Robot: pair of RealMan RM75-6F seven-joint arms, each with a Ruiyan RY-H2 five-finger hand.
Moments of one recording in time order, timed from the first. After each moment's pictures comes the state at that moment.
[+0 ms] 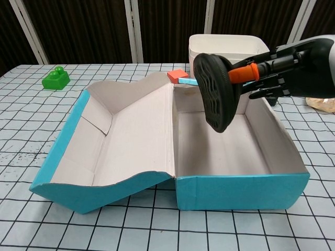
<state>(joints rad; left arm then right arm) 0.05 -0.96 -0.08 -1.75 1.45 1.65 0.01 0.80 -1.12 0.26 -2.15 -0.49 0.94 0.39</state>
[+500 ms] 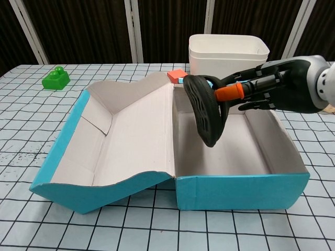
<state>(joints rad) 0.05 -0.95 -0.08 -1.75 1.45 1.64 0.00 0.78 -1.23 0.27 -2.07 -0.50 0.92 0.34</state>
